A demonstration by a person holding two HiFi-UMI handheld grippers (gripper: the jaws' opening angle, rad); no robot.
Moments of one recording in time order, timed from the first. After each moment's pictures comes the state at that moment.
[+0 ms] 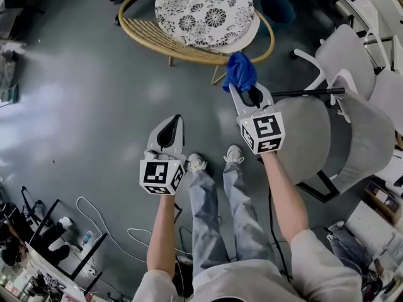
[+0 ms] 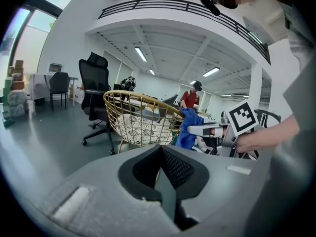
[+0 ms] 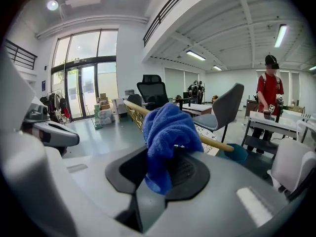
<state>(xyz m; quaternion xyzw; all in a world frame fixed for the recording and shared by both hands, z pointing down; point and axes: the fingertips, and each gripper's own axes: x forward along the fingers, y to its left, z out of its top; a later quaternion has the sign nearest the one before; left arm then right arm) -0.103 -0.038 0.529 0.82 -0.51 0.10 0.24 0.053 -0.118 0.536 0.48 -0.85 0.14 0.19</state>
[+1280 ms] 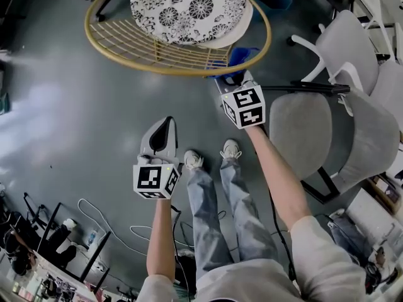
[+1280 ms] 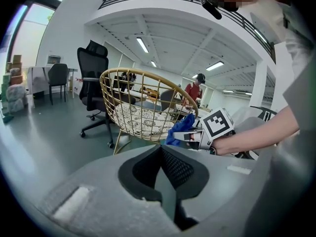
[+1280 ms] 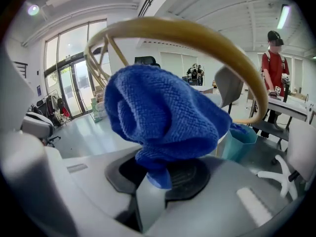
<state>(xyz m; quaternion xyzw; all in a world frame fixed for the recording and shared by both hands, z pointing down) -0.083 -0.064 0.581 0.81 -0.50 0.14 0.27 0.059 -0.181 0.653 0.46 -0.83 0.21 0.23</state>
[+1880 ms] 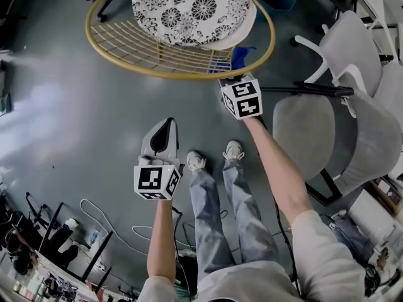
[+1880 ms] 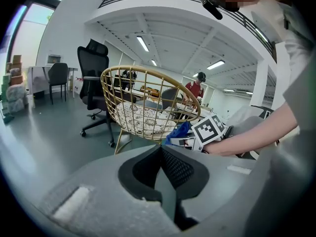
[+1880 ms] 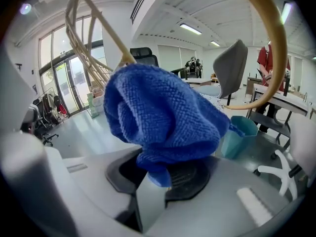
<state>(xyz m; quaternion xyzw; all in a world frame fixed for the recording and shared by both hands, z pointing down) -0.087 -0.069 0.587 0.81 -0.50 0.14 0.27 0.065 -0.196 0.703 0.46 -0.81 0.24 0.26</state>
